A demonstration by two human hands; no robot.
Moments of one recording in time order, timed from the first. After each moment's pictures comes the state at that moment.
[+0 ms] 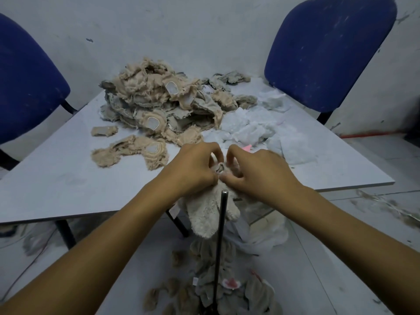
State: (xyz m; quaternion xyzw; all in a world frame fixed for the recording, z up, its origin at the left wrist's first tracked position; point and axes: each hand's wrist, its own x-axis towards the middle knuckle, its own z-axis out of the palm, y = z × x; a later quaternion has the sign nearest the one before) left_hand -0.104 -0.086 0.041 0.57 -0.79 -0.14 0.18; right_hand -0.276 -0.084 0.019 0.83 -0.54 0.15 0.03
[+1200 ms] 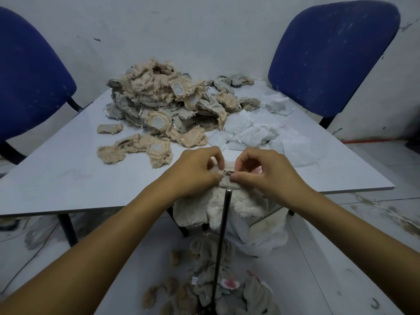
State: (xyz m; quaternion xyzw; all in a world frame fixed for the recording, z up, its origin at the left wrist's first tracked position) left_hand -0.094 -0.078 0.032 0.56 -0.77 -0.21 0.22; right_hand -0.292 -0.072 0.023 0.78 -0.47 0.33 -0.25
